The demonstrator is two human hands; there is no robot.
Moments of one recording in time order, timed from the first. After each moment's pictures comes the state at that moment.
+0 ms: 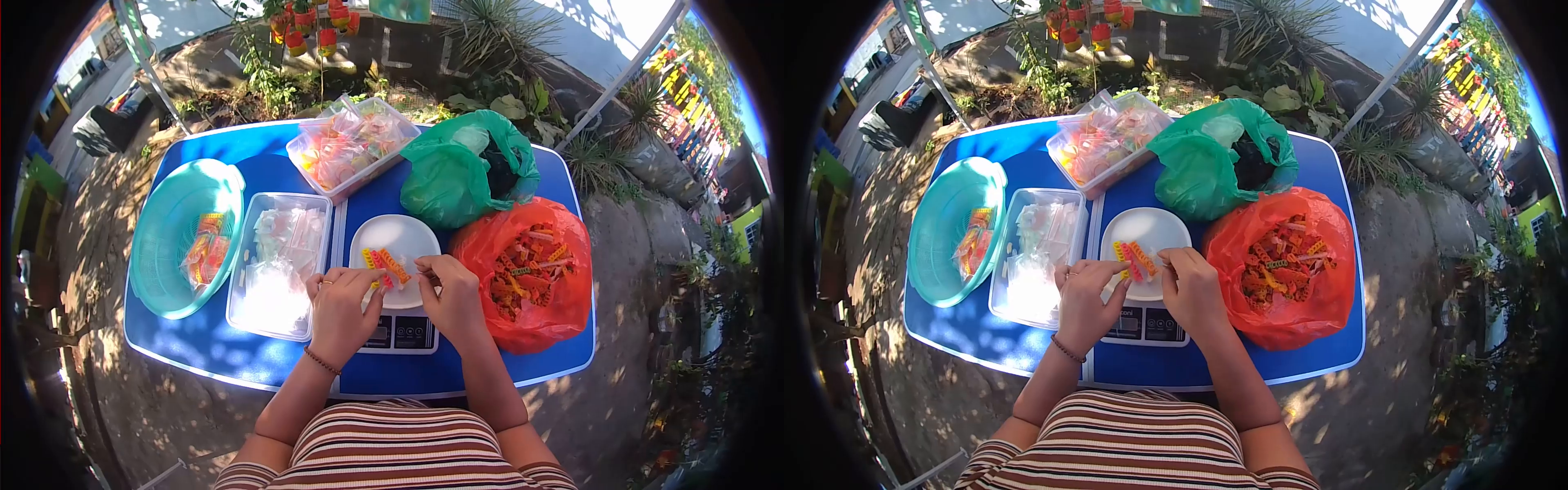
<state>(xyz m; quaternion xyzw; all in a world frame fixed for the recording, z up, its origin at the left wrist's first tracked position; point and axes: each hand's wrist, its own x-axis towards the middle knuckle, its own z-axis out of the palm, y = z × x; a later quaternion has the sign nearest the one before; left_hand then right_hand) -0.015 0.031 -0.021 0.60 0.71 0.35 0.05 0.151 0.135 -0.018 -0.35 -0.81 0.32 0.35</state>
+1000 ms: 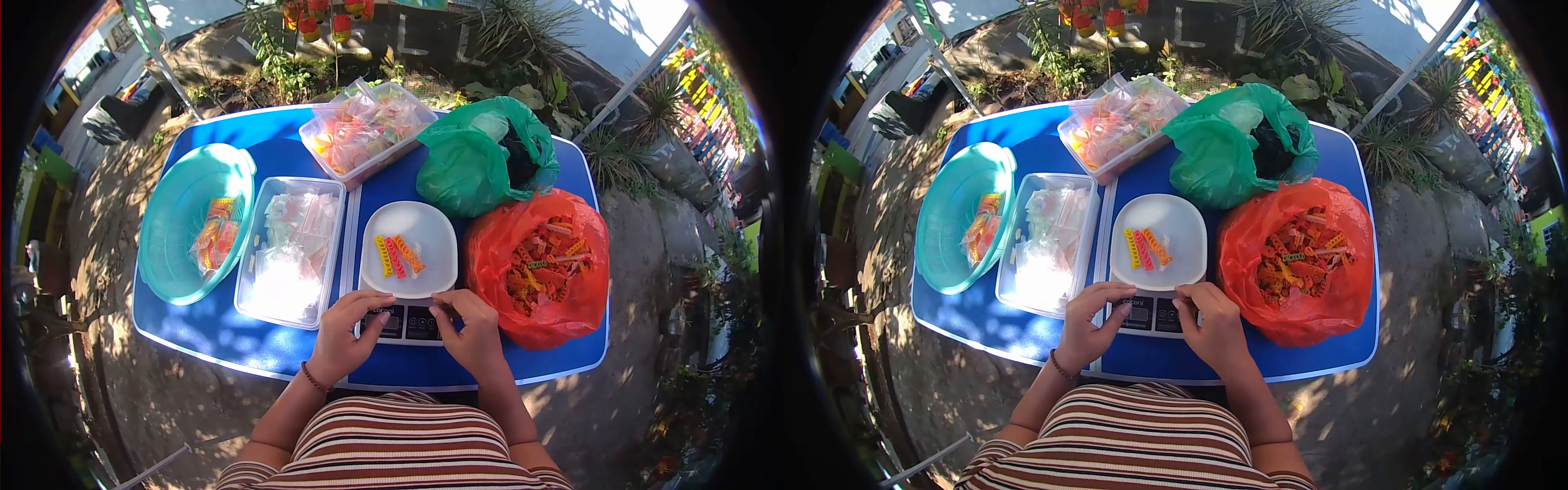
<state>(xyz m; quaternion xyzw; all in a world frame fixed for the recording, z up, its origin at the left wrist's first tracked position) -0.014 -0.012 -0.028 0.56 0.61 0.50 0.25 0.188 0.092 -0.023 -0.35 -0.81 0.36 0.32</state>
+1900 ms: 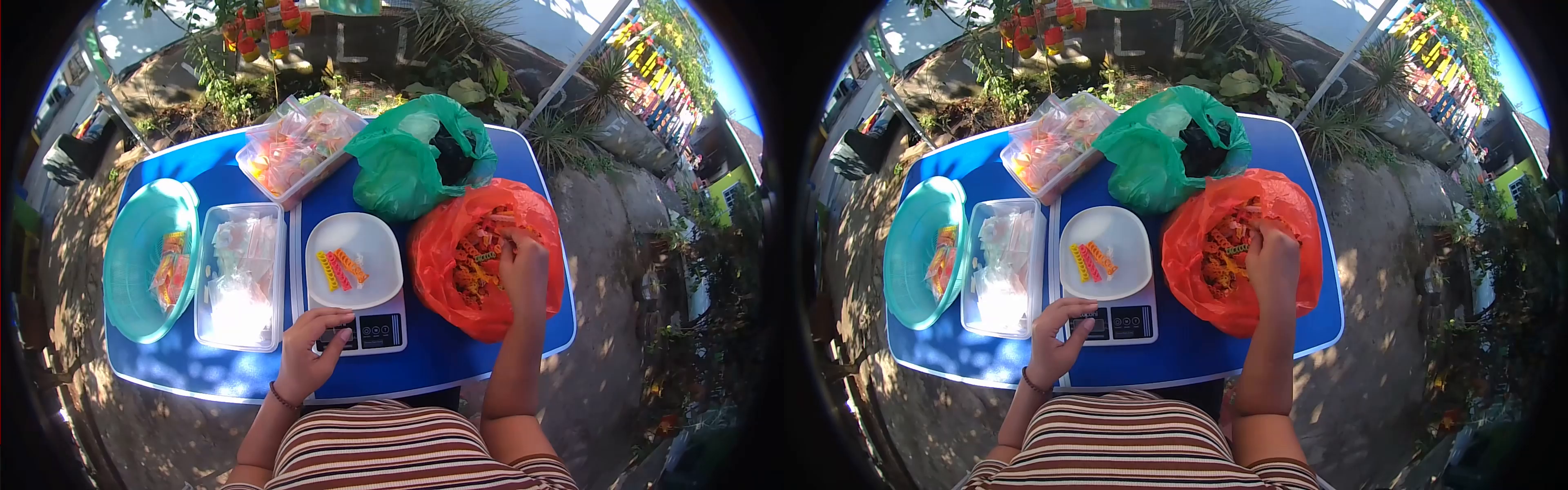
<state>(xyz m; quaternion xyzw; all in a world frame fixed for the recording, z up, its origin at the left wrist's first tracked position) -0.004 -0.006 -0.021 0.58 0.60 0.49 0.27 0.280 0.203 0.009 -0.59 -0.75 0.07 0.27</state>
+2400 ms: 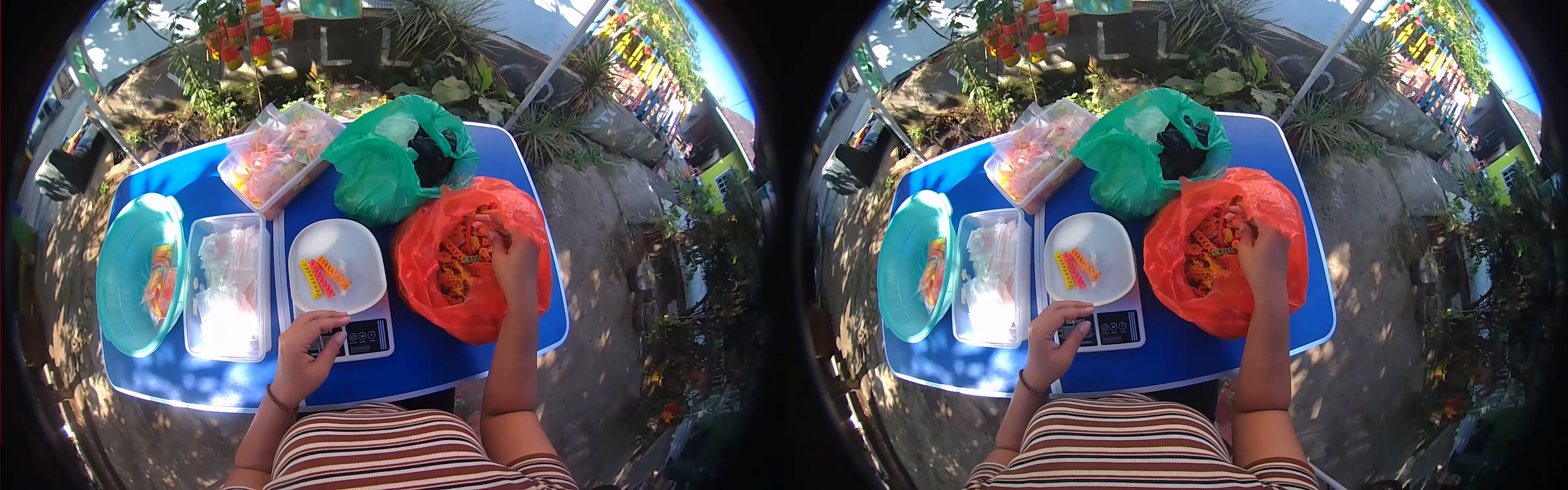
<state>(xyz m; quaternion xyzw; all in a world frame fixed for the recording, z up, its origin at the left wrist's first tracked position) 0.004 0.007 -0.026 0.58 0.59 0.49 0.28 0.300 0.228 -0.013 -0.60 -0.71 0.15 0.33</state>
